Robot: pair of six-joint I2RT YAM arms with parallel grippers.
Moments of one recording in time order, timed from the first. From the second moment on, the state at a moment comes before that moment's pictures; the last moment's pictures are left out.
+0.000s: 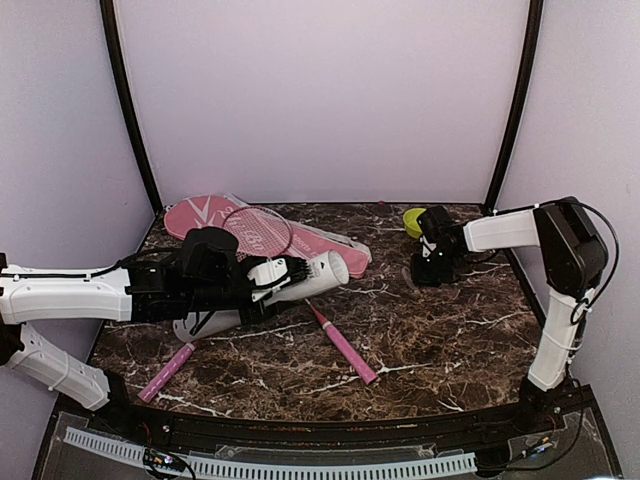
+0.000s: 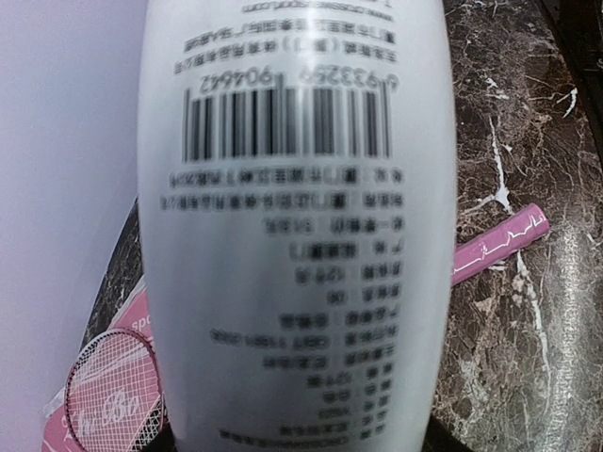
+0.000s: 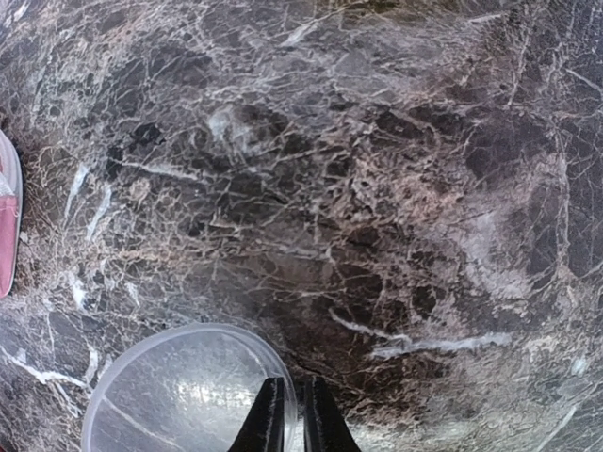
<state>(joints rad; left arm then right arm) -0.99 1.28 0.85 -0.10 -0.05 0.52 0.41 1.89 1.17 -0.43 0.03 0.47</state>
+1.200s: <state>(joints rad) -0.99 1.22 0.88 0.27 -0.05 0.17 0.42 1.55 1.05 -0.53 -0.04 0.41</state>
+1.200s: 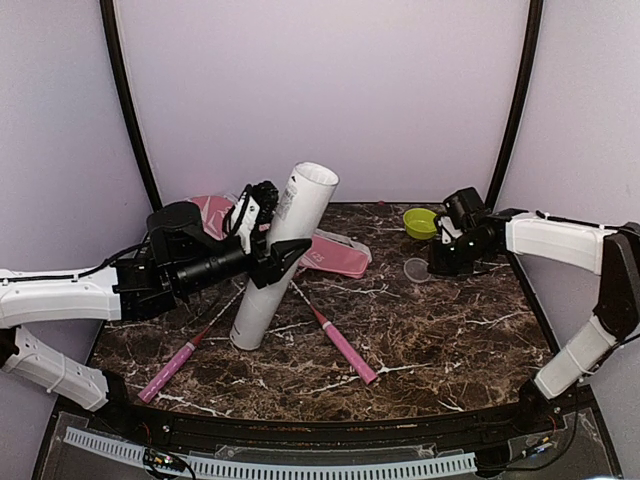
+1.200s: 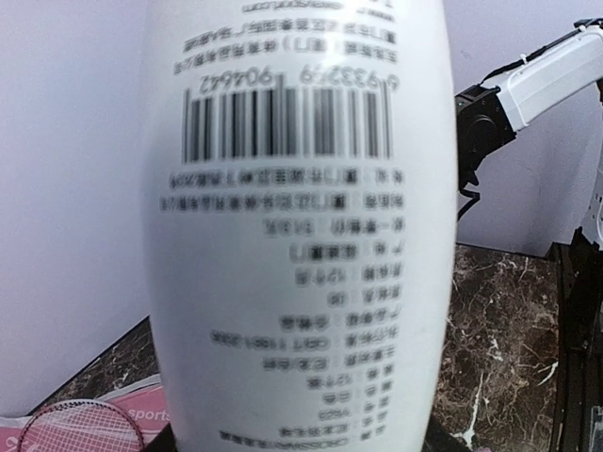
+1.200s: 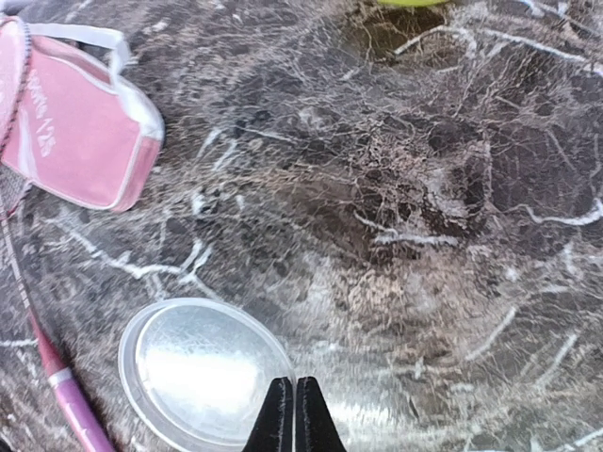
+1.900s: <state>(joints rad) -0.99 1.41 0.66 0.93 0.07 -0.05 0.43 1.22 1.07 -0.70 -0.16 0.40</state>
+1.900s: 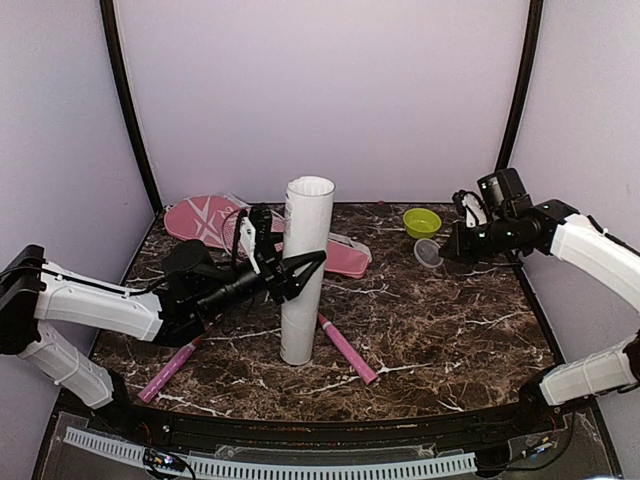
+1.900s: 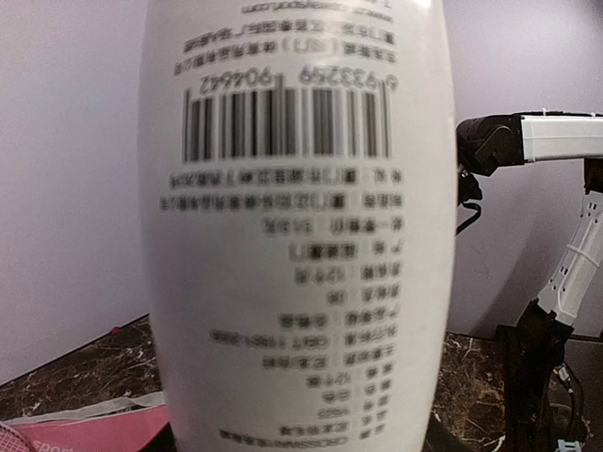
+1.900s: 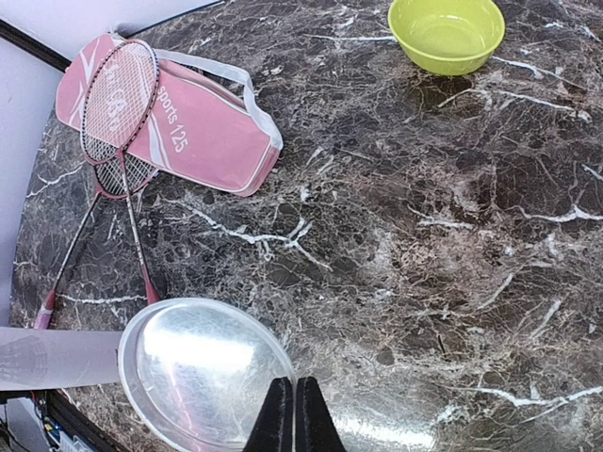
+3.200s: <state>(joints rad) -0.97 1.37 0.60 0.98 0.24 -0.12 0.47 1.22 1.07 -0.70 -0.18 0.44</state>
